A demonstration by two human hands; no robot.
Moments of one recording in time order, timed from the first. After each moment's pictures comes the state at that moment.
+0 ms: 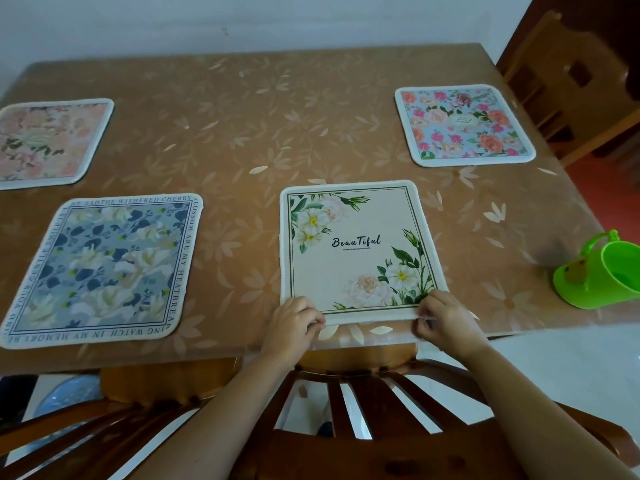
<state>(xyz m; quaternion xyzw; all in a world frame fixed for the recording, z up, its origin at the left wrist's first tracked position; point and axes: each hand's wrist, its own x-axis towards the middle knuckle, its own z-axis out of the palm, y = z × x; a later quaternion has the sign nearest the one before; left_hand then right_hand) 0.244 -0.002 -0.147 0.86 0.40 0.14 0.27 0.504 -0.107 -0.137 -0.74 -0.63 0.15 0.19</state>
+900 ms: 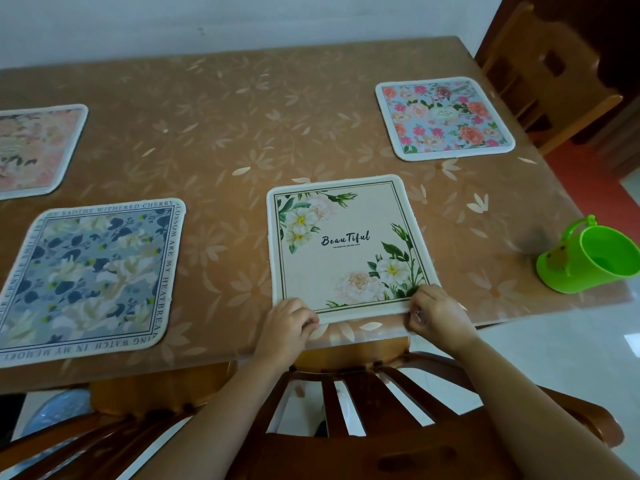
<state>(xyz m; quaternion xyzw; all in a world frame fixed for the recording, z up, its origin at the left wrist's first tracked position) 0.250 -0.004 -0.141 0.87 0.38 0.14 0.27 0.502 -0.109 -0.129 -0.75 -0.63 0.14 0.16</state>
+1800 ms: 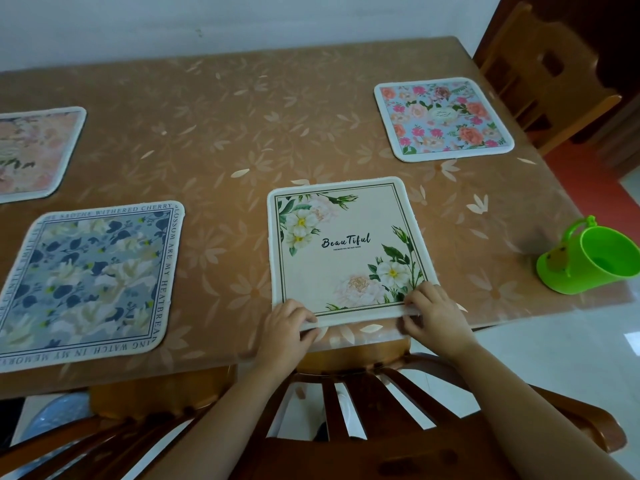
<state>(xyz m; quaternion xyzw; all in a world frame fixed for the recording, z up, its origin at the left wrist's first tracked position) 0.248 -0.005 -0.153 0.86 0.42 0.11 0.27 0.497 -0.112 -0.138 -0.77 -0.61 0.14 0.14</state>
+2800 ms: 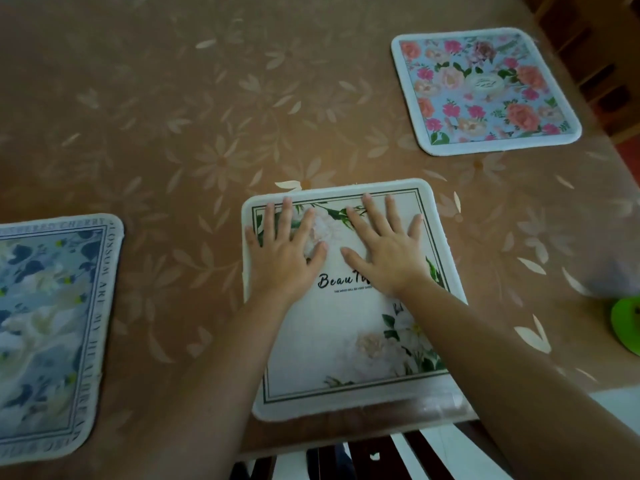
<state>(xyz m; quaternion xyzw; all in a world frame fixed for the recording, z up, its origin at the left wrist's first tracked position) 0.355 0.163 -0.192 0.86 0.50 0.02 0.13 0.523 0.090 -0.187 -0.78 -0.62 0.10 0.00</state>
